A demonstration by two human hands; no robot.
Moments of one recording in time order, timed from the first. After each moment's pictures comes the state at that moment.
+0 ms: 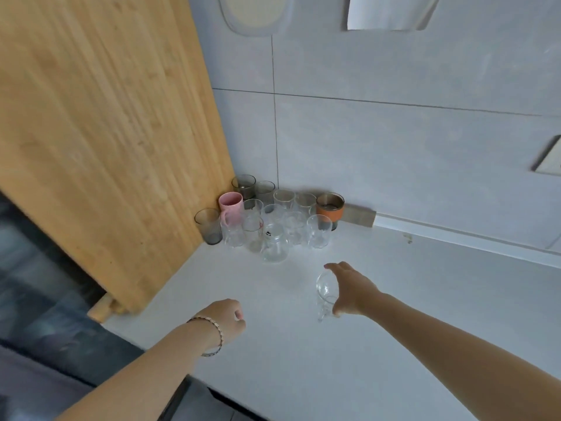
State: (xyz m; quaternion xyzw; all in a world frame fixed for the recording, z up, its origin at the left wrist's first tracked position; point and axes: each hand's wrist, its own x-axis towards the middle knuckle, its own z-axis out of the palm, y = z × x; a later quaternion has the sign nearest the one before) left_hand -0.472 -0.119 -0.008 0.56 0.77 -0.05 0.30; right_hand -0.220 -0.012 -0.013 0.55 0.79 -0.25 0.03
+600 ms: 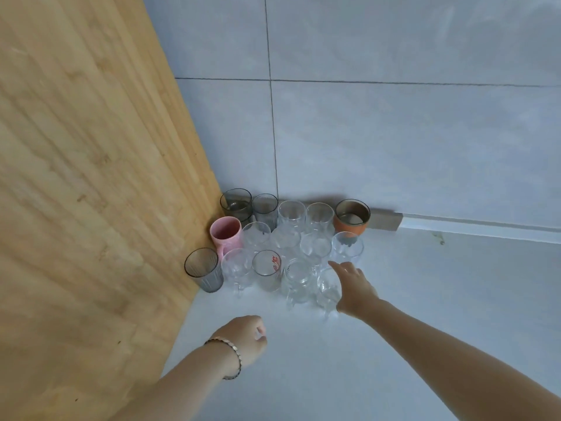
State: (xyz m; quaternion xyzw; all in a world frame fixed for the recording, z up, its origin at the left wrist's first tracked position) left_hand -0.569 0.030 -0.043 0.64 0.68 -0.09 0.34; right_hand -0.334 0.107 -0.065 0.67 0.70 -0.25 0.02
